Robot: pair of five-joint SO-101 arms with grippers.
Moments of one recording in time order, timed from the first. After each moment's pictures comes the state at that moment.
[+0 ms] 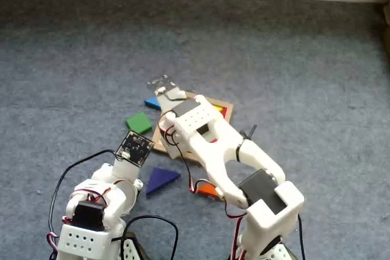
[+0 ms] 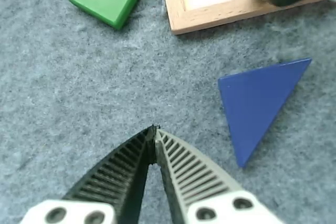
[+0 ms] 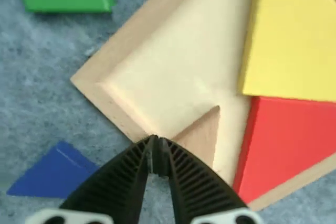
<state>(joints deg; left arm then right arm) 5.2 -102.3 96.0 75.4 -11.0 -41.6 11.7 17.5 61.4 4.8</state>
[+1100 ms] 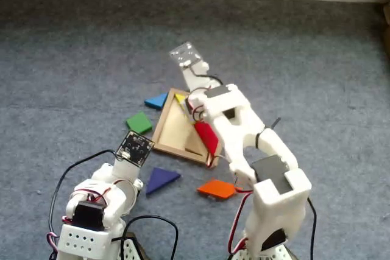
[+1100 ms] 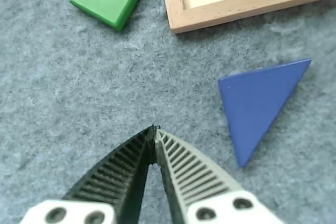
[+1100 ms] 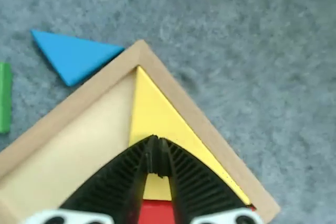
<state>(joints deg) 5.2 -102.3 96.0 75.4 -11.0 -26.1 17.3 14.5 39.3 15.3</state>
